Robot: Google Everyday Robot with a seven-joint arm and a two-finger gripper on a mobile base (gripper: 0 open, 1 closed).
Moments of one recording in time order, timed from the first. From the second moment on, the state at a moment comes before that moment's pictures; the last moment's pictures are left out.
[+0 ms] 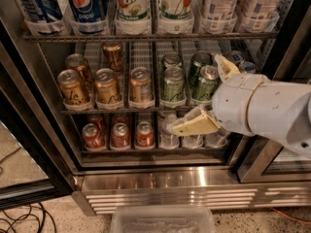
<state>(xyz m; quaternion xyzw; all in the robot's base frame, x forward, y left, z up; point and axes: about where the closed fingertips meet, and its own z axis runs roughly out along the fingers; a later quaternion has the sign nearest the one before) 0.470 -0.092 0.939 -0.45 0.71 0.01 0.54</state>
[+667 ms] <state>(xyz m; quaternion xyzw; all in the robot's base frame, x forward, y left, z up) 0.466 -0.074 0.947 -0.43 0.70 0.02 0.57</state>
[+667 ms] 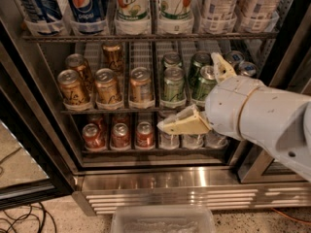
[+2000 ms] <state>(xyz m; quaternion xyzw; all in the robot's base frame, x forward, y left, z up) 0.440 -0.032 0.985 -0.29 0.64 0.11 0.70</state>
